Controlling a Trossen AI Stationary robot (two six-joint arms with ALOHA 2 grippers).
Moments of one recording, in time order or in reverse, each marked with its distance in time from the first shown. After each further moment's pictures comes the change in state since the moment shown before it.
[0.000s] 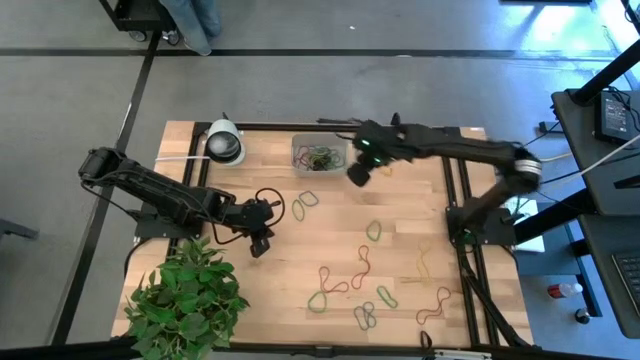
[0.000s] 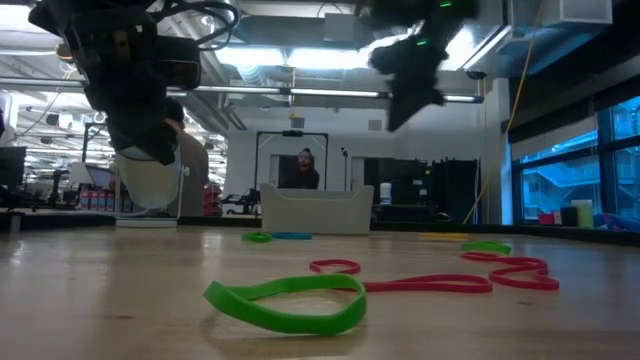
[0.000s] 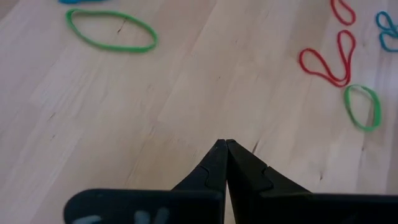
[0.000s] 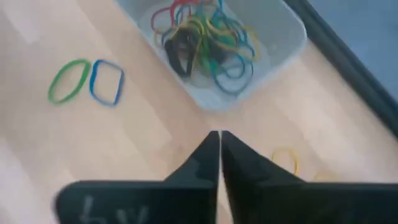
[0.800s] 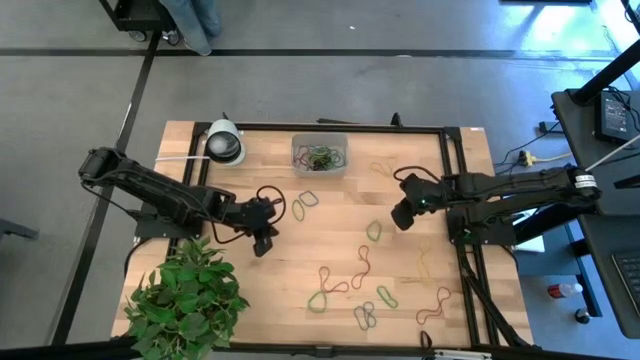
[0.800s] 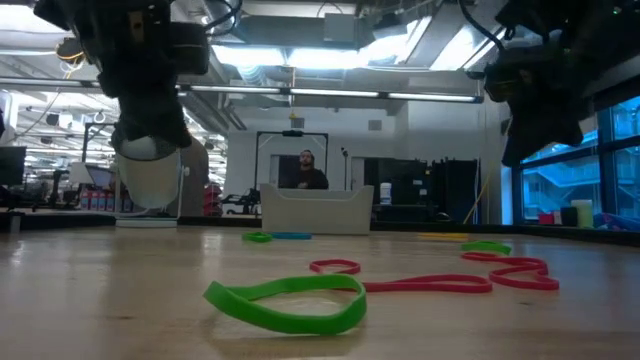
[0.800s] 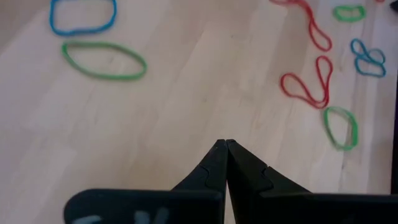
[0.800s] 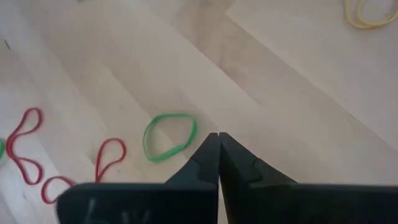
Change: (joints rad) left arm 0.000 0.000 0.032 0.033 -0.022 -0.001; right arm 0.308 -0.606 -0.722 0.151 0.000 0.500
